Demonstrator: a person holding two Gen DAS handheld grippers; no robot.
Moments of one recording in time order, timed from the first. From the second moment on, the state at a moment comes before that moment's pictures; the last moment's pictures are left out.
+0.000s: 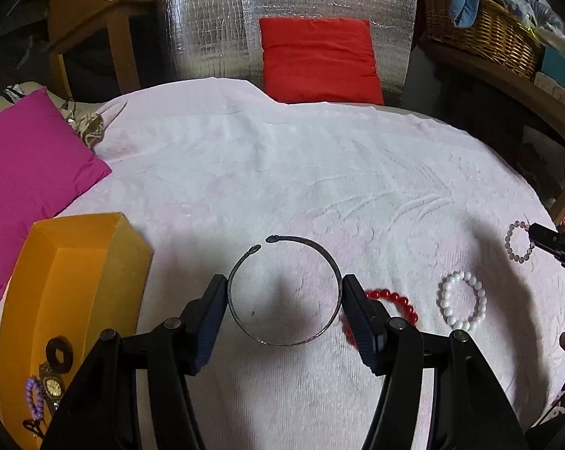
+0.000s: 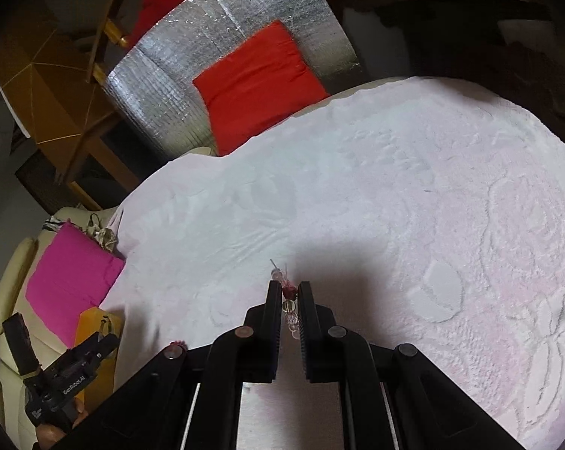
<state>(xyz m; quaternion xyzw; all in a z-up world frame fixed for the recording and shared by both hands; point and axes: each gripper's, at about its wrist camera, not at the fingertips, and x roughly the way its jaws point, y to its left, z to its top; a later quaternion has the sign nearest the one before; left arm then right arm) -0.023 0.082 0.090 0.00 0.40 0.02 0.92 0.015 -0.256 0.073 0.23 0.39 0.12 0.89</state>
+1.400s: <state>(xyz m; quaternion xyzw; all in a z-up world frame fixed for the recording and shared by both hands) -0.214 0.223 0.195 0.02 0.28 0.22 0.94 -0.128 0.044 0.182 0.08 0.35 0.37 0.86</state>
